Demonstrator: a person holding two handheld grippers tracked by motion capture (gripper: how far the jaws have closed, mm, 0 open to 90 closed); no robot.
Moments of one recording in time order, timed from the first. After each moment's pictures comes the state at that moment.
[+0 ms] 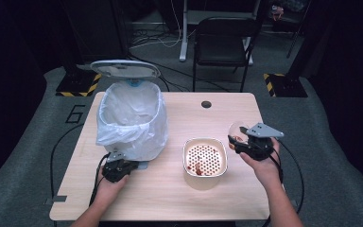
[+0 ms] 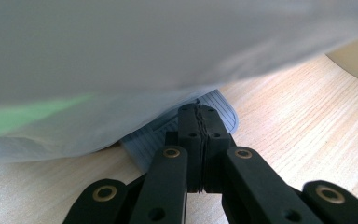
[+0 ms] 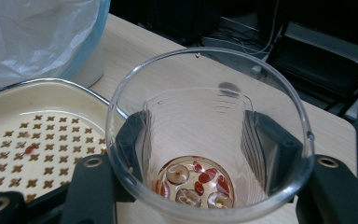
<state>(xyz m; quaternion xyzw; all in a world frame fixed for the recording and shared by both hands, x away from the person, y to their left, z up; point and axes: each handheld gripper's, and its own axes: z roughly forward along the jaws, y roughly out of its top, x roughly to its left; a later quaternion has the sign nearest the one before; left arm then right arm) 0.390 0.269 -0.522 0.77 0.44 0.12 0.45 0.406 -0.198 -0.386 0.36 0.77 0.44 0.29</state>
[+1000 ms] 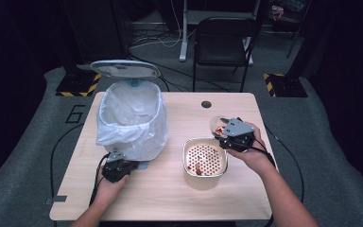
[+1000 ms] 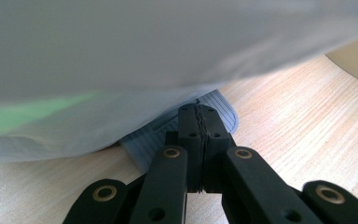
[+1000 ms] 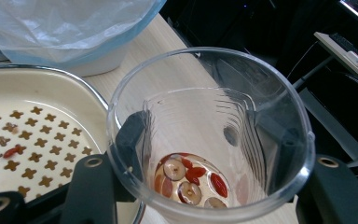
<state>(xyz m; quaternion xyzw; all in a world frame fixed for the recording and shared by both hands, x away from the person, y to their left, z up) 0.390 0.269 -0.522 0.77 0.44 0.12 0.45 0.425 -0.150 -0.375 0.17 0.83 0.38 0.36</state>
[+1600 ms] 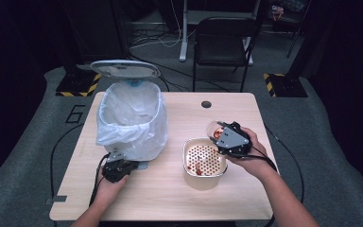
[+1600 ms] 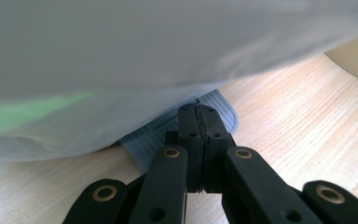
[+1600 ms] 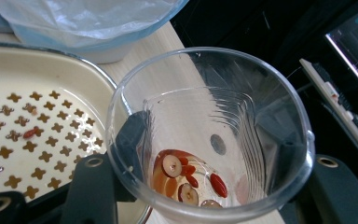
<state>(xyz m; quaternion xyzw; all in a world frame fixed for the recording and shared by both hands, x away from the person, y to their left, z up) 0.390 0.268 -0.522 0.77 0.44 0.12 0.45 0.402 -0.138 -0.375 0.09 0.84 0.34 0.42</state>
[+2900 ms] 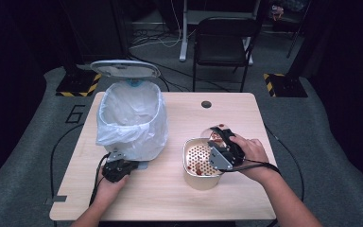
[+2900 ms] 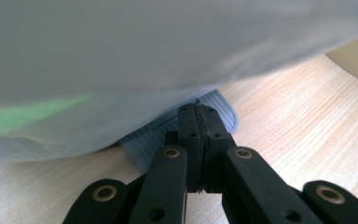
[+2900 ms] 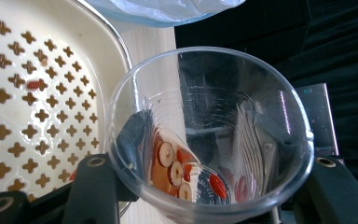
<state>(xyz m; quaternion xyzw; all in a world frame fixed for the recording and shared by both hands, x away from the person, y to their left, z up) 0.390 0.269 -0.522 0.77 0.44 0.12 0.45 0.378 -0.118 -0.388 -0.07 0.82 0.22 0.53</state>
